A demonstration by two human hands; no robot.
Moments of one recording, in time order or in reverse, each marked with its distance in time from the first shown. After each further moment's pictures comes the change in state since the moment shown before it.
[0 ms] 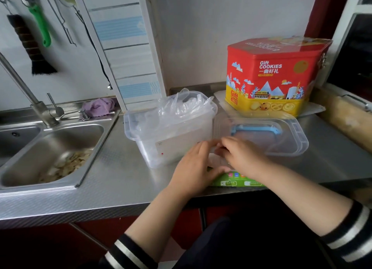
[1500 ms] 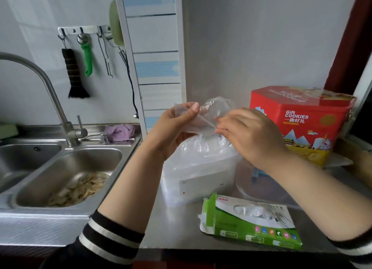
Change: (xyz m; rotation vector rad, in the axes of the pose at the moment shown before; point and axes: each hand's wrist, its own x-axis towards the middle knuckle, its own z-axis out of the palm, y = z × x) left_hand 0.091 -0.012 -0.173 -1.135 0.199 -0.388; right_hand 0.101 -0.064 -0.076 -0.301 0.731 -0.742
